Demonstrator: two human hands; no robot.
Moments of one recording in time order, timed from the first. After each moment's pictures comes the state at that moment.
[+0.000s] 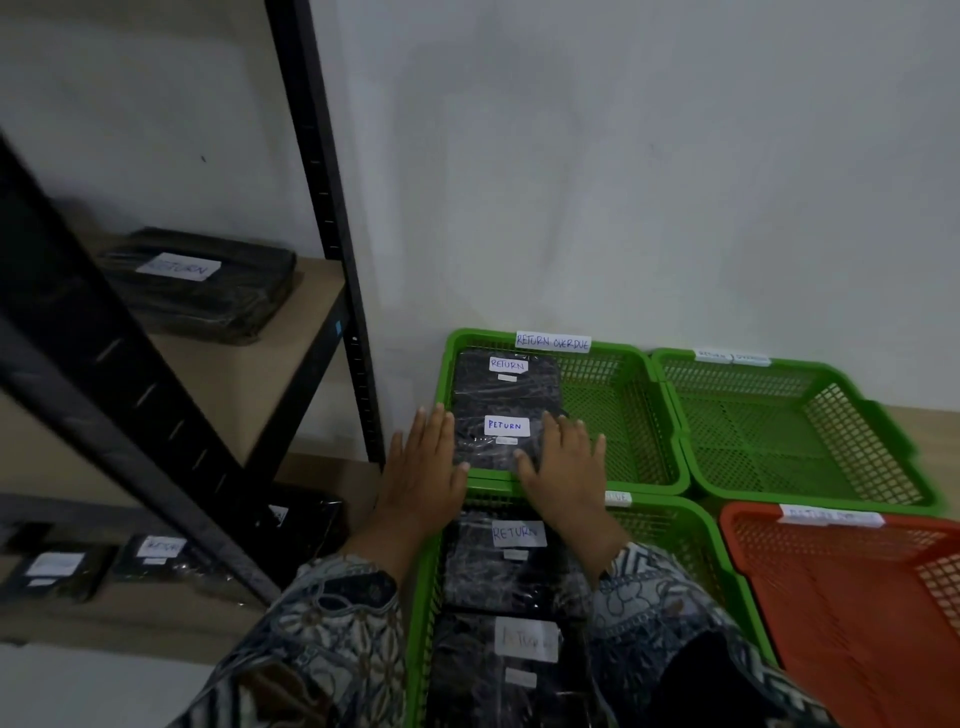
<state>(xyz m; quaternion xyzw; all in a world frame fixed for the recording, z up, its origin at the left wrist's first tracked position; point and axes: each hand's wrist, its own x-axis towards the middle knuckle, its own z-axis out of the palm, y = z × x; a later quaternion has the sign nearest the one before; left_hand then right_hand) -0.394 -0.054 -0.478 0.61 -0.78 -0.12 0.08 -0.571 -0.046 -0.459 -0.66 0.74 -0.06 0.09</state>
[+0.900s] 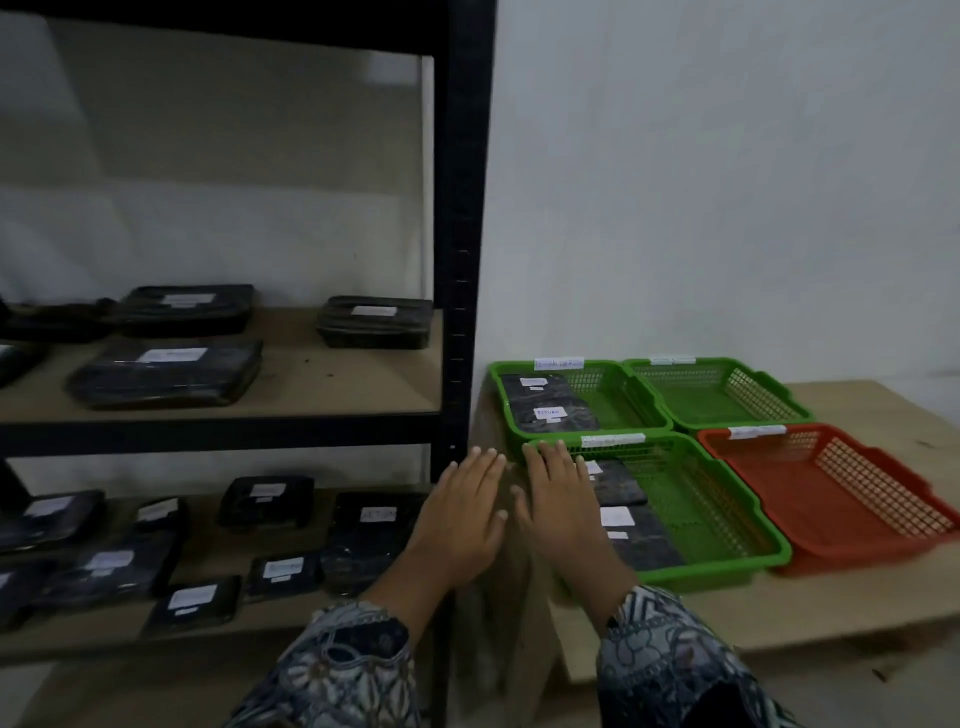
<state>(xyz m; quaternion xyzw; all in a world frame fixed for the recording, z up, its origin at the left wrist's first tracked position) -0.208 0.138 -0.410 0.39 -0.89 -0.03 0.22 -0.351 0.168 -0.396 -0.64 0.75 -0.17 -0.06</state>
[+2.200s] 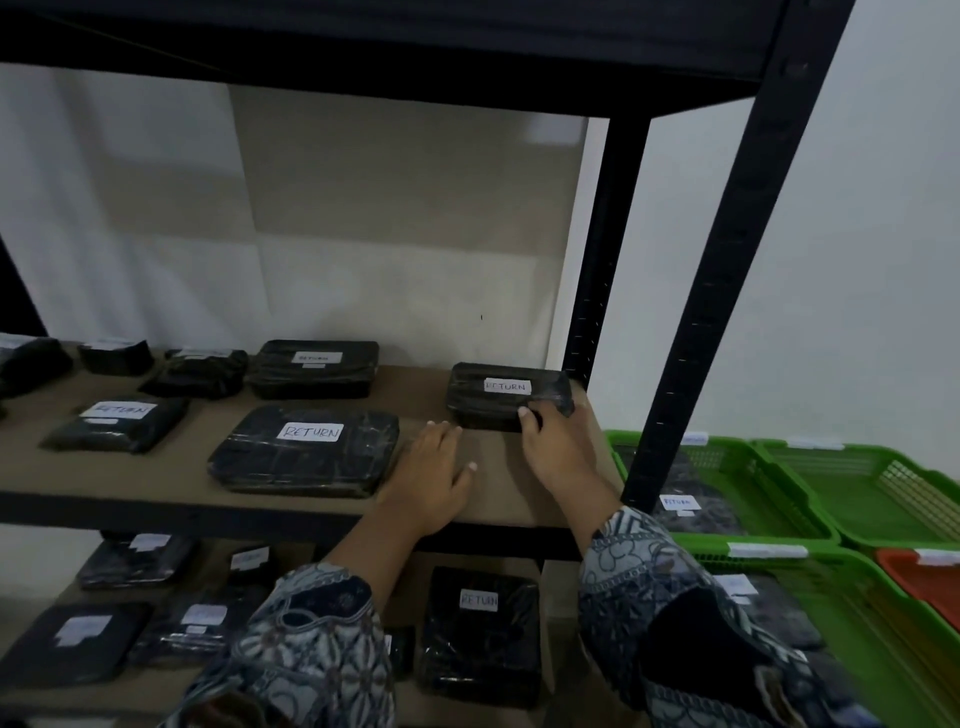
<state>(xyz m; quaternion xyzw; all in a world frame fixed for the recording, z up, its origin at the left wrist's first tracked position) -0.048 -0.033 -0.335 0.53 -0.81 -0.09 0.24 -0.217 -0.041 -0.306 -0.57 0.74 -0.33 0.12</state>
